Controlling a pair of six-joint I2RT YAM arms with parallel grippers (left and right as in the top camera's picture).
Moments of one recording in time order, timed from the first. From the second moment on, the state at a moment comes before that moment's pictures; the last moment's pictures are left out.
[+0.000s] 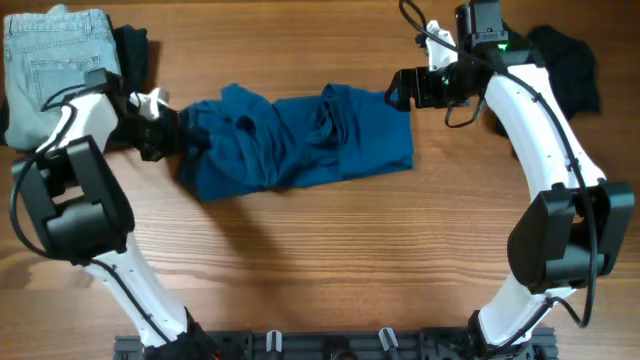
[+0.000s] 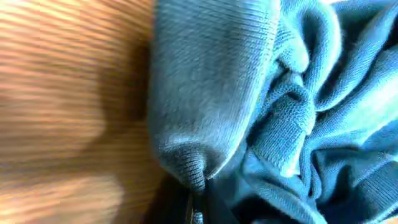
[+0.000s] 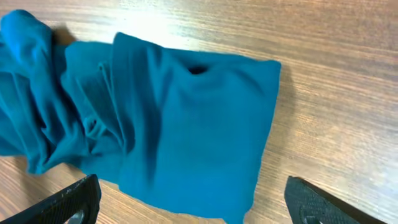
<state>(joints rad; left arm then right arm) 0.33 2.17 1.50 -0.89 0.62 0.00 0.11 1.91 1.65 -0.94 -0.36 -0.03</state>
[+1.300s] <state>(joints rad) 0.16 1.74 1.62 -0.89 0.62 -0.05 0.19 2.06 1.23 -0.33 -0.56 0.26</state>
